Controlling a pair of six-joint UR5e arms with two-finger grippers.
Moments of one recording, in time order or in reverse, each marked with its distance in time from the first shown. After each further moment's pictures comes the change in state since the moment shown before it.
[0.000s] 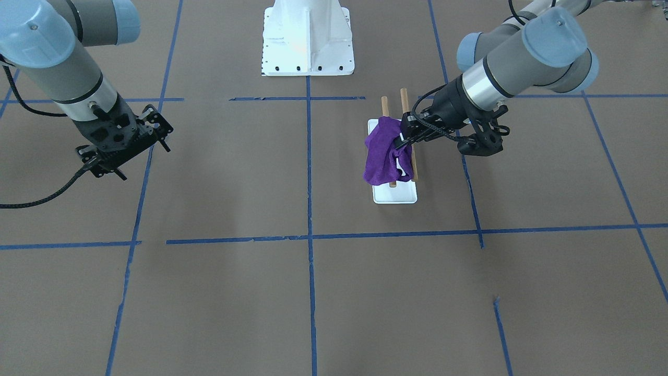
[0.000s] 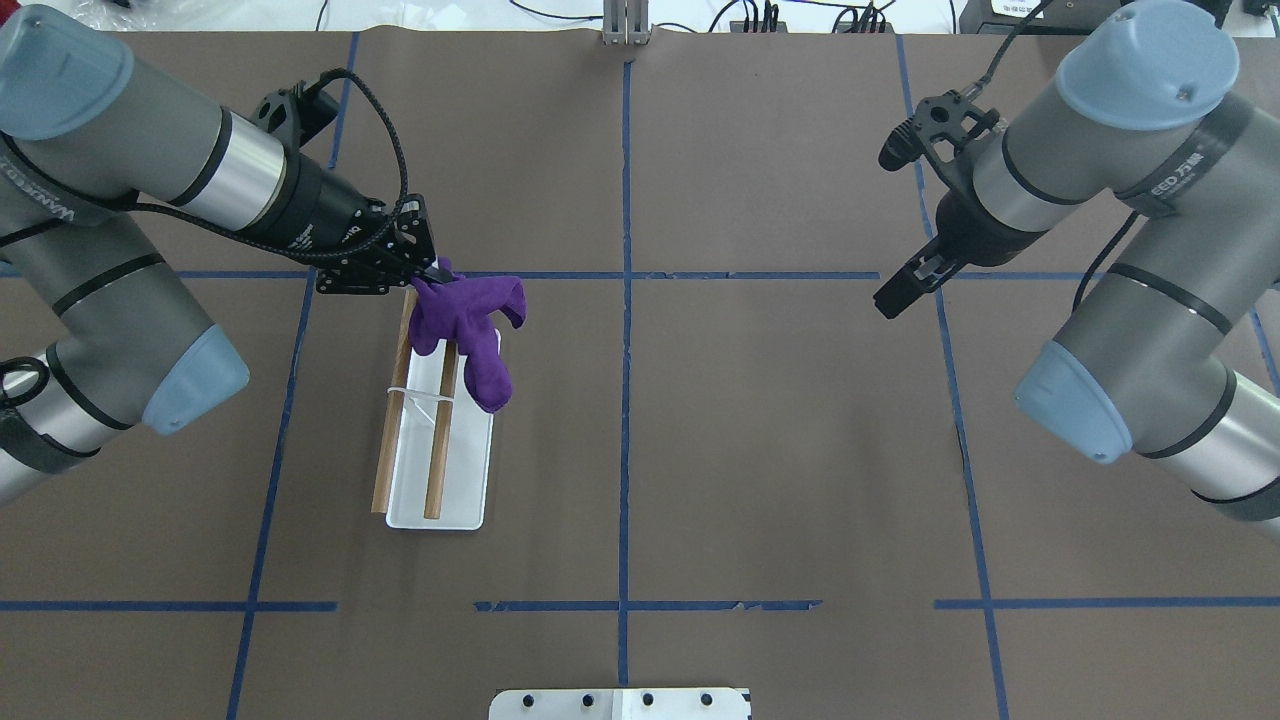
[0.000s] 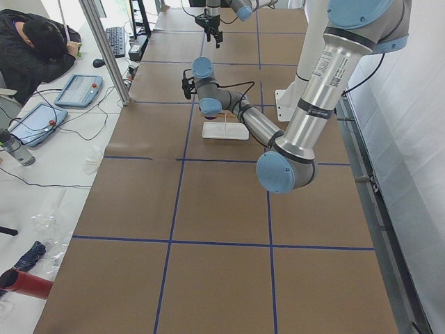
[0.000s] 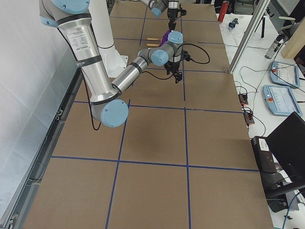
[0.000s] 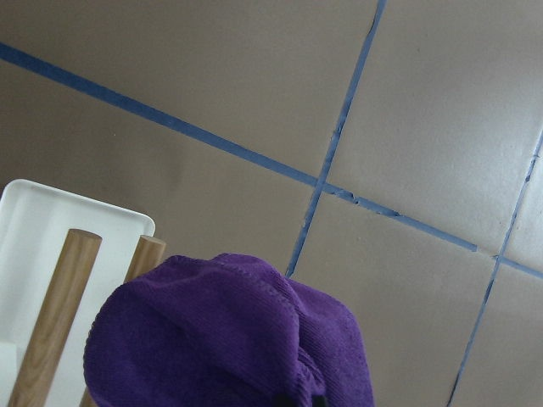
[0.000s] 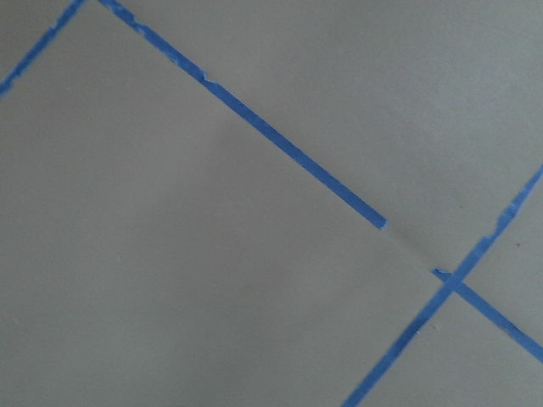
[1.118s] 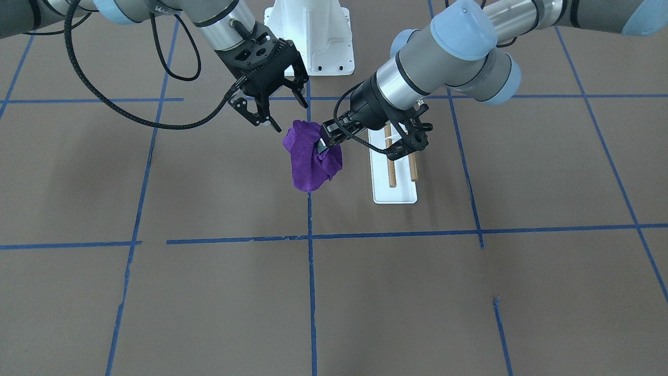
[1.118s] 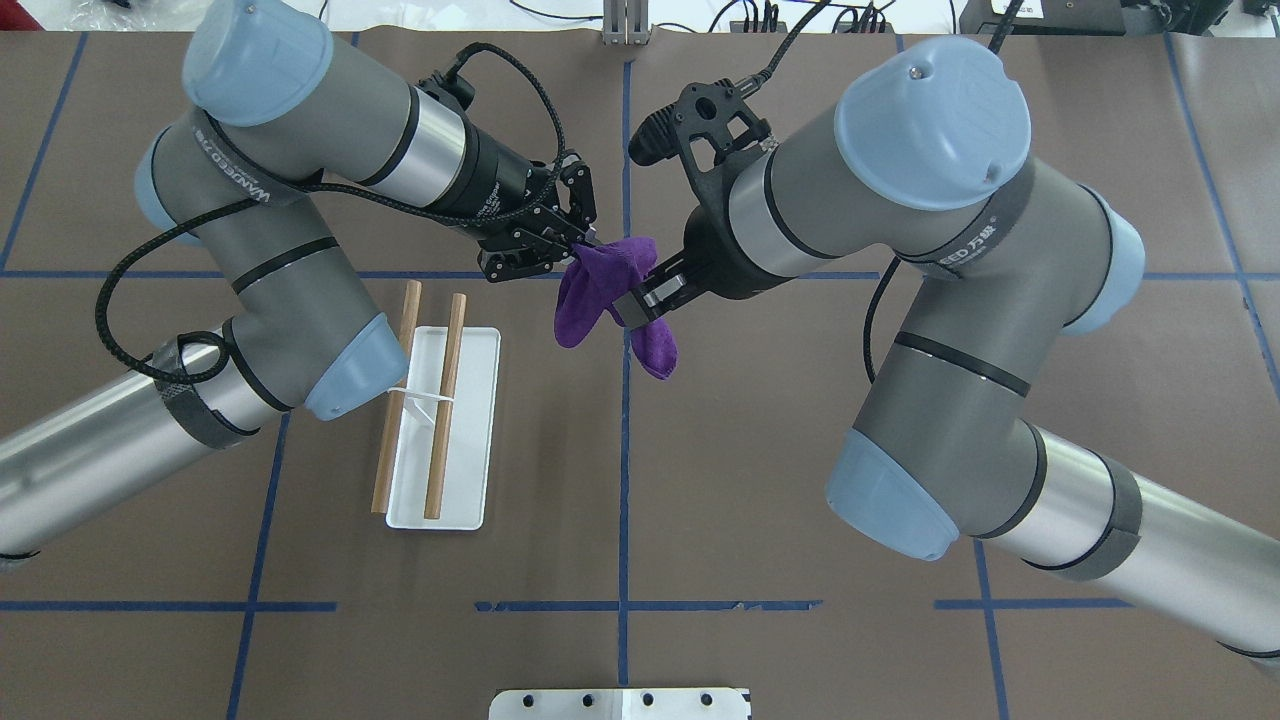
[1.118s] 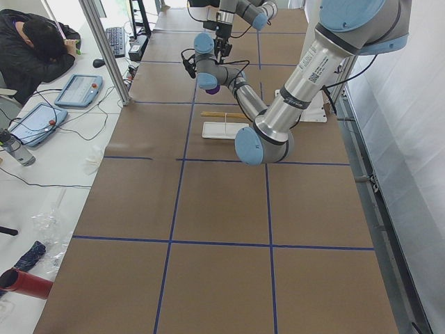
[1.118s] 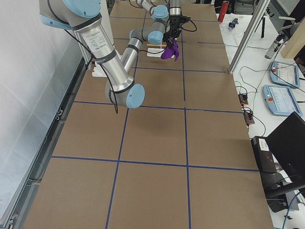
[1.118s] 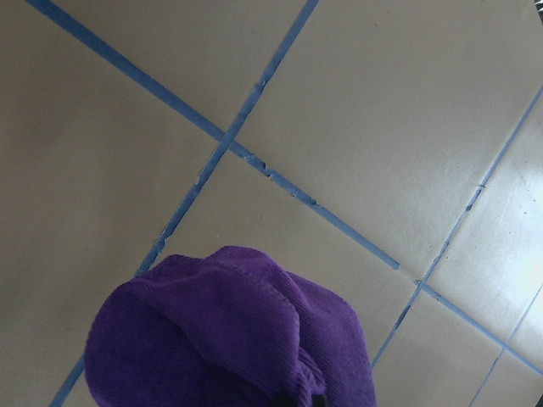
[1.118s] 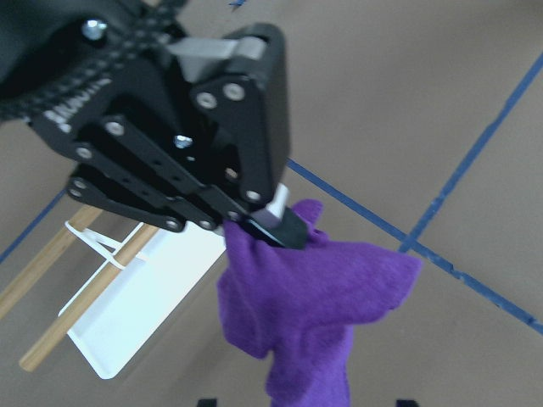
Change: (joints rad) left arm 0.087 -0.289 0.135 -0.017 0.122 -0.514; right arm -0.235 0.310 -0.003 0.220 -0.105 0.472
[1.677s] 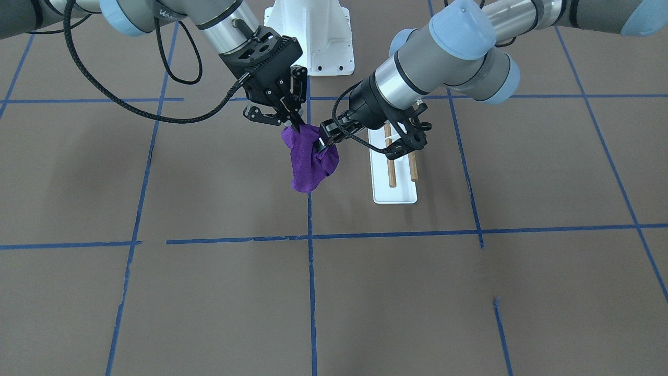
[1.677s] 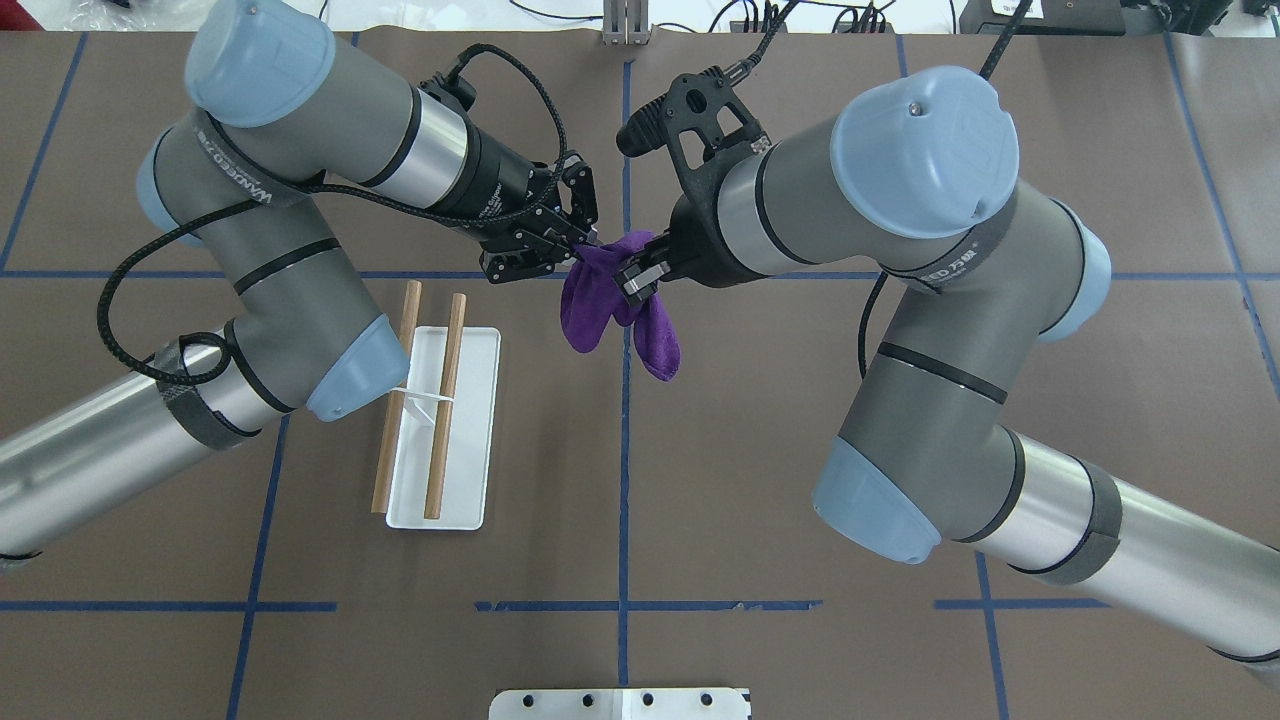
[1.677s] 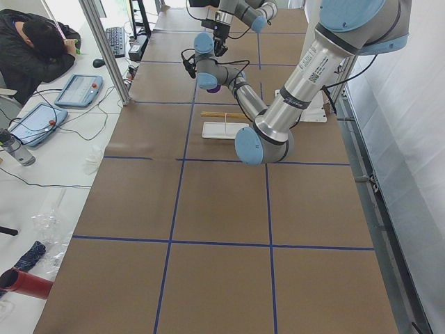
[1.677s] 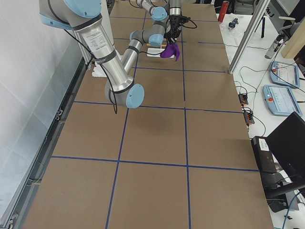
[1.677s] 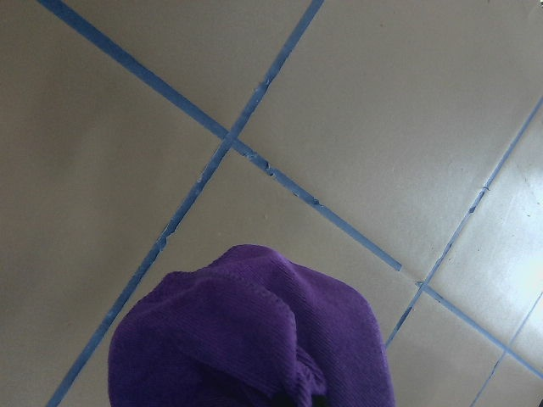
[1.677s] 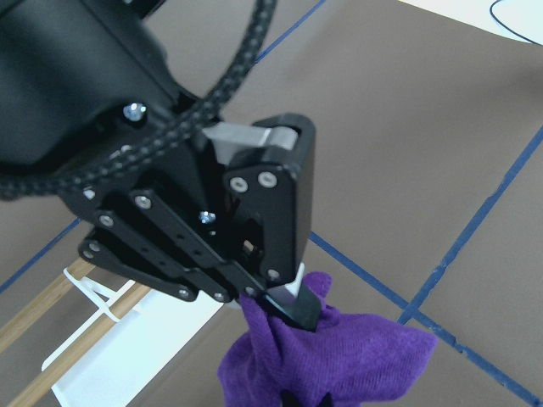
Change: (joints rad) left arm 0.004 -0.010 0.006 -0.001 0.002 -0.007; right arm -0.041 0.004 -0.038 0.160 -0.124 -0.013
